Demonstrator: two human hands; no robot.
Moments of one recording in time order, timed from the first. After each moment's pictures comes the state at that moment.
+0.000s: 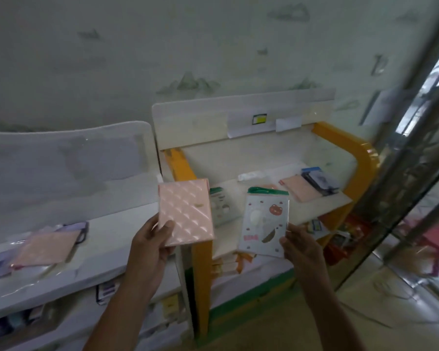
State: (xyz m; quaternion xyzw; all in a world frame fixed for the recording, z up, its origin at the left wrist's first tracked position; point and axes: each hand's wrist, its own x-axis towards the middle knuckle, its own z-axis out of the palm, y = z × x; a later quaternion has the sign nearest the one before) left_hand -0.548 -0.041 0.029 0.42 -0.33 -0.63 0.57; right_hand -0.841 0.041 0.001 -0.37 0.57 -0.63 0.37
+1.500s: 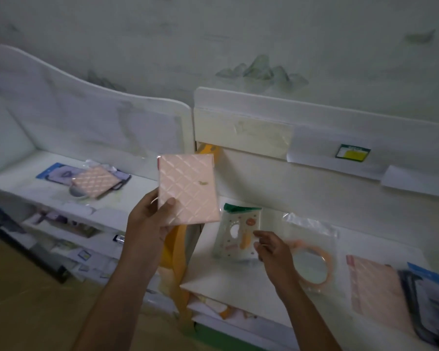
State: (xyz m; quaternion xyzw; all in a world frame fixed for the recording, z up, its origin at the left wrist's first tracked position) left_hand -0.694 -0.120 0.055 0.54 -0.23 -0.37 0.72; right_hand -0.923 -0.254 -0.086 -0.60 0.49 -0.35 0.52
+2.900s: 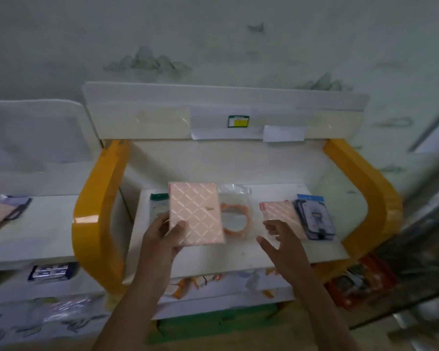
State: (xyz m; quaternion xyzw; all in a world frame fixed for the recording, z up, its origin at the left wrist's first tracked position) left_hand -0.824 -0.119 0.001 0.48 -0.30 -0.54 0.62; right_hand -1.100 -0.155 -0.045 -0.67 0.61 -0.35 0.23
